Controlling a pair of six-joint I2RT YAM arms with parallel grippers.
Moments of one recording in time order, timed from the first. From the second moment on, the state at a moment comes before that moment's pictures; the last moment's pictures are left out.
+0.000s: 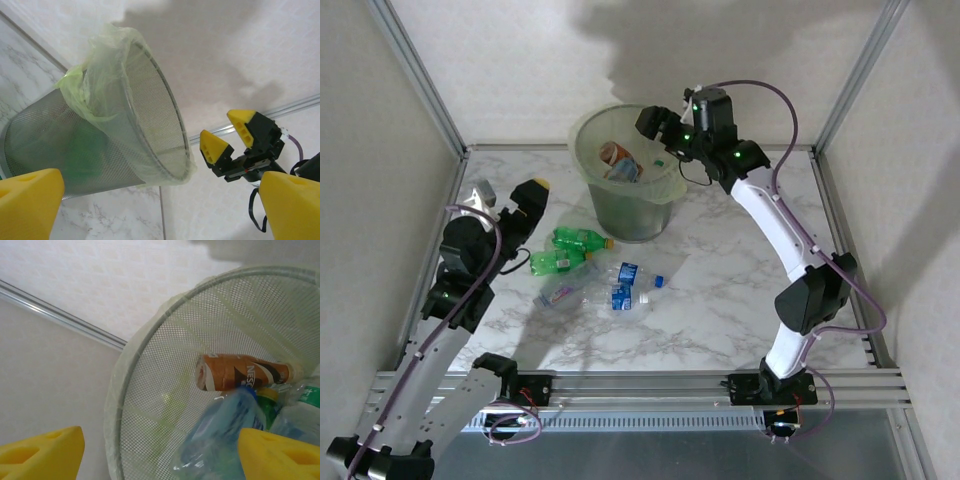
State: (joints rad) left arm -0.24 0.76 0.81 -0.12 0.13 -1.10; right arm 0.52 1.77 1.91 -0.51 -0.21 0.79
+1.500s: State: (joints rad) left arm -0.24 0.77 0.73 -0.23 0.12 -1.10; right arm 0.87 1.41 0.88 -0.29 -0.07 0.74
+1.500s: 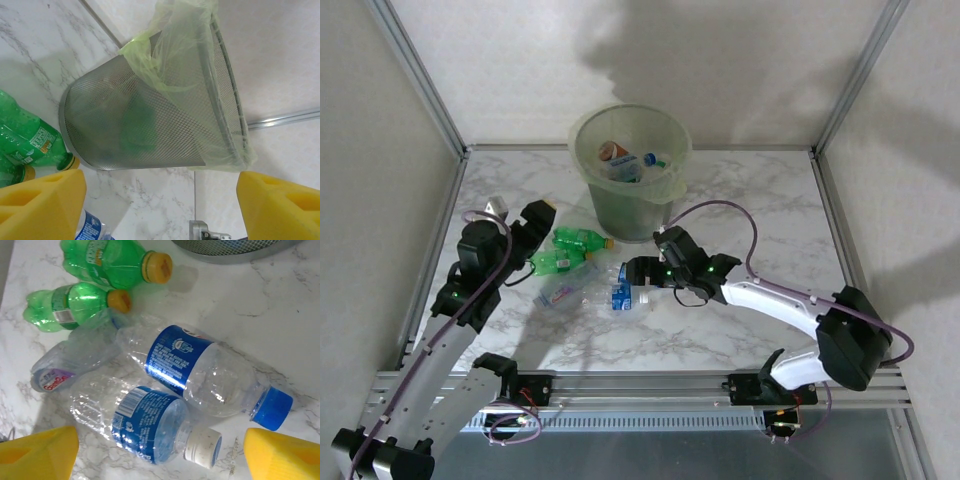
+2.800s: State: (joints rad) left arm -0.24 0.80 0.69 -0.22 0.15 -1.10; right arm 1.09 1.71 1.05 -0.40 -0.05 0.54
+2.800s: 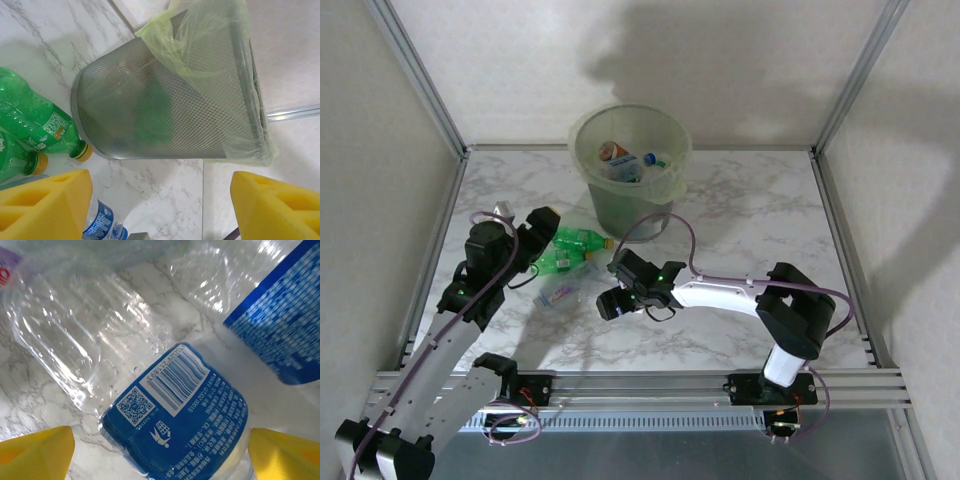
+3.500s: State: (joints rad) left arm -0.24 0.80 0.69 -0.22 0.15 -1.12; right arm 1.15 1.83 1.17 -0.43 0.02 0.47
